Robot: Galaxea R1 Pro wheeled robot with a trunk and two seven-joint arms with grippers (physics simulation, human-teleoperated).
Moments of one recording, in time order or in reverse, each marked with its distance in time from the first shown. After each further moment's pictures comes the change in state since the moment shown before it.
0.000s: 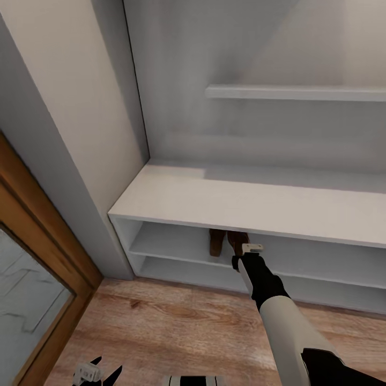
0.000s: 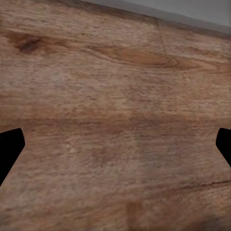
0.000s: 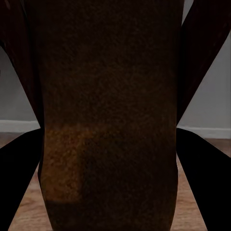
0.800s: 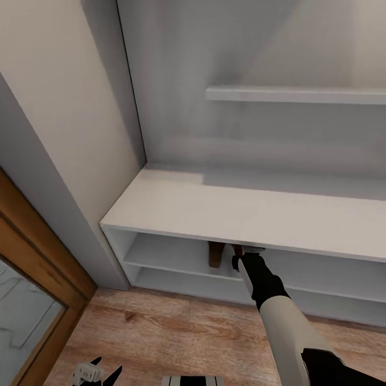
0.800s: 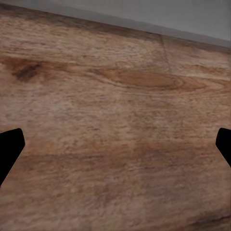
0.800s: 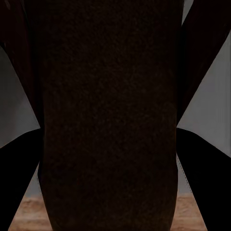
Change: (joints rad) left arm 0.000 0.000 0.002 0.003 0.000 -0.002 -0.001; right arm 0.000 0.000 0.000 0.000 0.000 0.000 0.000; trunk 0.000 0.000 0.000
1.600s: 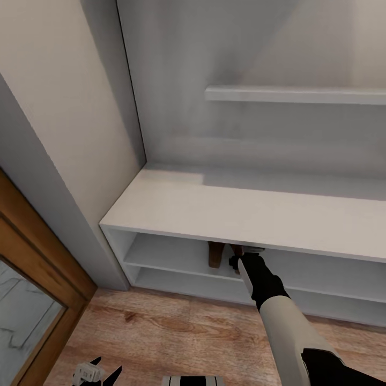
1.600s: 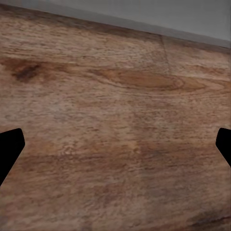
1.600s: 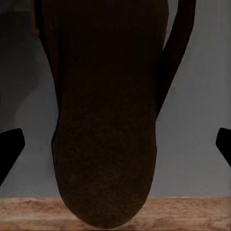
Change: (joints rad) left arm 0.000 0.000 0.000 0.000 0.000 0.000 0.000; right arm 0.000 0.000 0.003 0.000 0.000 0.000 0.001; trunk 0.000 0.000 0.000
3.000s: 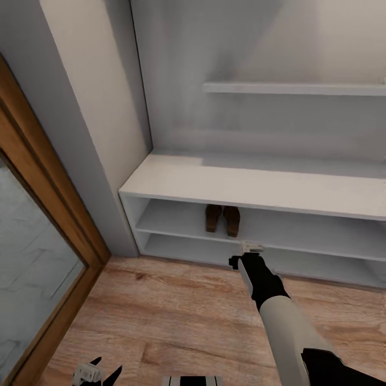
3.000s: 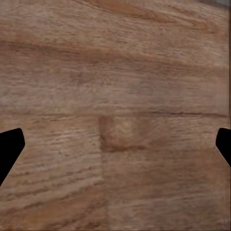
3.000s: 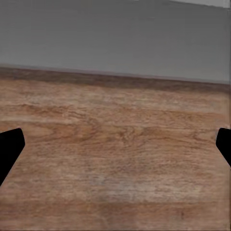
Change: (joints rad) left arm 0.000 0.000 0.000 0.000 0.000 0.000 0.000; right arm 0.000 0.000 0.000 0.001 0.000 0.000 0.000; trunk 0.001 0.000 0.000
